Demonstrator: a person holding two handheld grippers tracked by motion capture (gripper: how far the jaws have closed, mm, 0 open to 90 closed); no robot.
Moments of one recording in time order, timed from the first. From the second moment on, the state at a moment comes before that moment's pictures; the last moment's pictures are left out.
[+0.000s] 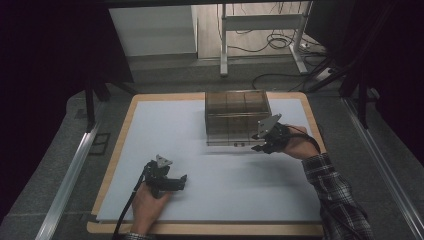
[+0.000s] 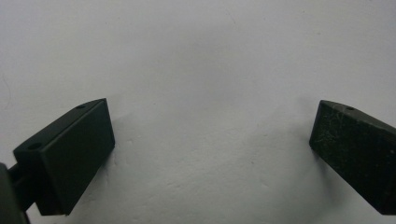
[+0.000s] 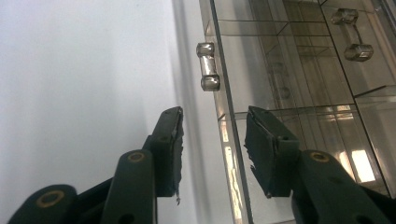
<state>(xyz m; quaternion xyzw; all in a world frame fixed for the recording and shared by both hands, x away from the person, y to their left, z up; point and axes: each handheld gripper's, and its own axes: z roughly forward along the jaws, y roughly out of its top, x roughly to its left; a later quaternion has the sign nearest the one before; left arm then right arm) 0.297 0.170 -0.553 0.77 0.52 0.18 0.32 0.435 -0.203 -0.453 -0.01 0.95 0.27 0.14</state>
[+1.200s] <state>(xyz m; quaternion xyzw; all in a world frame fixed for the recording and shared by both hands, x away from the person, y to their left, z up) 0.297 0.170 -0.553 0.77 0.52 0.18 0.32 0.383 -0.221 -0.468 0.13 0.92 0.34 0.15</state>
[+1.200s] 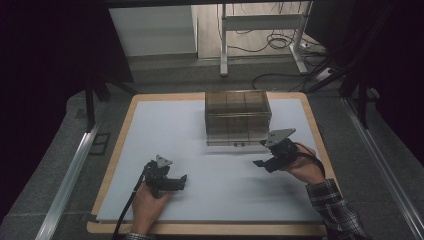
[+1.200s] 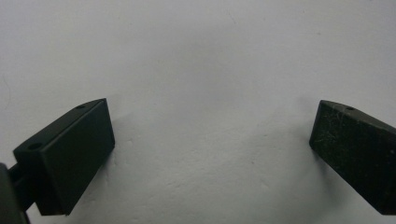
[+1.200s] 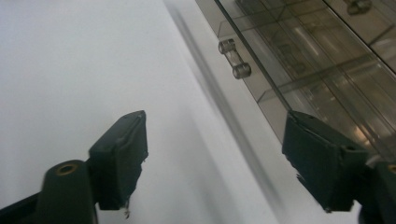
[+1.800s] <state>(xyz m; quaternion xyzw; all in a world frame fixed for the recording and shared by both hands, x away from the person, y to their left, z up) 0.297 0.170 -0.553 0.77 0.53 0.18 0.32 0.351 -0.242 -0.479 0.21 0.89 0.37 0.15</state>
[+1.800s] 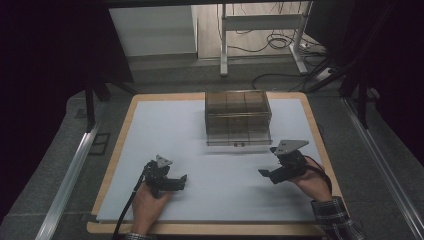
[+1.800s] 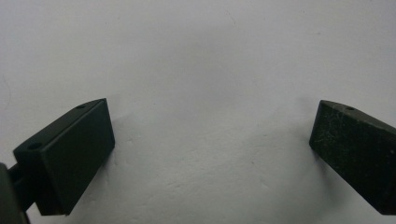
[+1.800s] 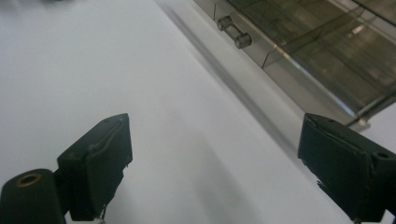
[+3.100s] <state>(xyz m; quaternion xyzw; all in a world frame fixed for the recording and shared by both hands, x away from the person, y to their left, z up) 0.297 0.170 -0.553 0.77 0.53 0.18 0.32 0.312 -0.255 -0.532 0.25 0.89 0.36 0.13</state>
